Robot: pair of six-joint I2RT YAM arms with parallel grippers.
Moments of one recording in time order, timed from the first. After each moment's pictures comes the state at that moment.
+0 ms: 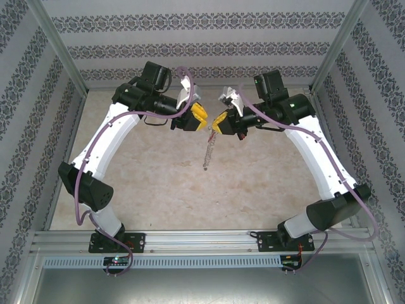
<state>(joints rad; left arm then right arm) -0.41 1.74 1.96 -1.07 1.05 0.60 0.39 1.50 1.74 -1.09 -0.92 -0.46</state>
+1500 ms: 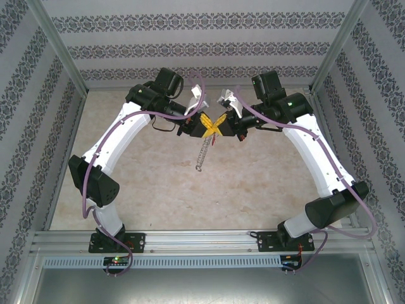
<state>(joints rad) -0.47 1.81 1.97 -1.14 1.11 0.64 0.39 1.52 1.74 -1.12 -0.90 -0.50</state>
